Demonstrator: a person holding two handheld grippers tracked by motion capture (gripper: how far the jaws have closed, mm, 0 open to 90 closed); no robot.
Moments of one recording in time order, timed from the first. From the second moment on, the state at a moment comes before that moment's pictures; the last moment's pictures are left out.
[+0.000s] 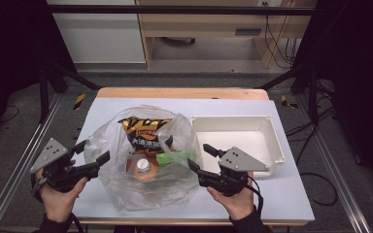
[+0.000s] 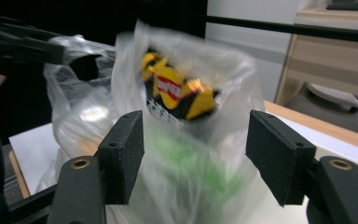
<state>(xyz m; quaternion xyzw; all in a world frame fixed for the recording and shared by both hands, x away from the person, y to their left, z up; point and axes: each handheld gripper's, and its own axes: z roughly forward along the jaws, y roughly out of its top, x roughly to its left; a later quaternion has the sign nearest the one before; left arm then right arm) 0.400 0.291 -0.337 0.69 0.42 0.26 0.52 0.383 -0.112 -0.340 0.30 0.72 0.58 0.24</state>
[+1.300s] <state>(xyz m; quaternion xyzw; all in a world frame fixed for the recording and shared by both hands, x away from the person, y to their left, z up) 0.406 0.296 -0.445 0.75 0.46 0.17 0.44 0.390 -0.118 -0.432 0.39 0.78 0.43 0.22</state>
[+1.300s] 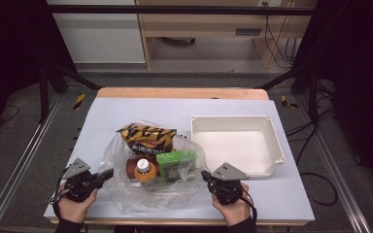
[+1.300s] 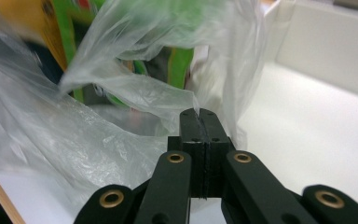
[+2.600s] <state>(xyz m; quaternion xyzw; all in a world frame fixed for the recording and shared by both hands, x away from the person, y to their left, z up) 0.410 0.313 -0.387 0.70 0.46 0.25 0.49 0.400 -0.104 -0.490 0.39 0.81 0.40 0.16</state>
